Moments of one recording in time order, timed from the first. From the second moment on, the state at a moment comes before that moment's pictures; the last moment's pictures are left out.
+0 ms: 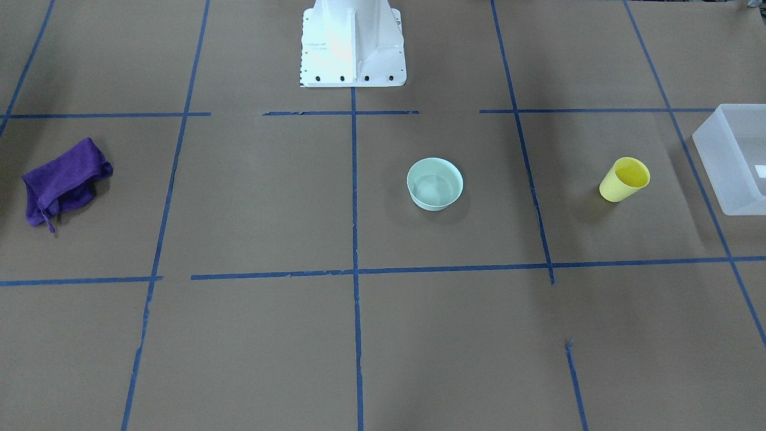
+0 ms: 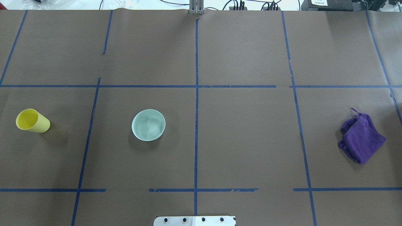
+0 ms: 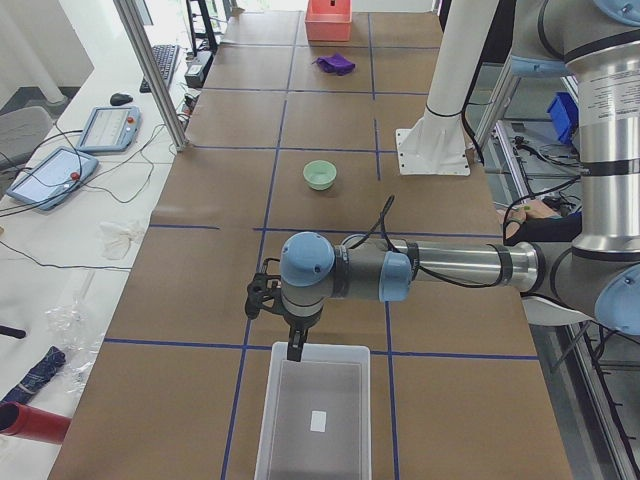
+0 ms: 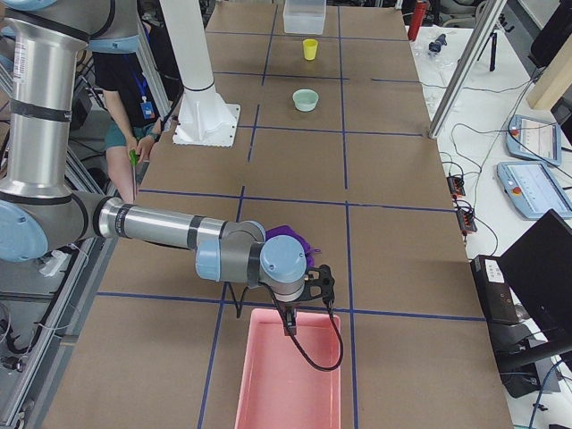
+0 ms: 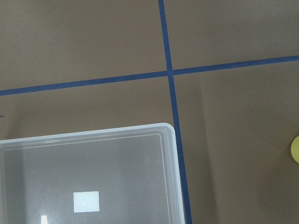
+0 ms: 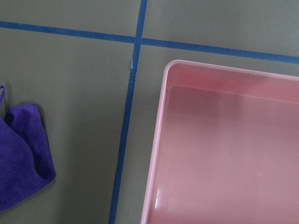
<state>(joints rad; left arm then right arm) -1.65 -1.41 -1.78 -1.59 -2.37 0.13 1.65 -1.77 1.67 -1.48 2.38 -0.19</state>
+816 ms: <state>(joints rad) -1.60 -1.43 -1.80 -1.77 -2.37 0.13 1.65 -1.75 1.71 -1.44 2.38 -0.17</state>
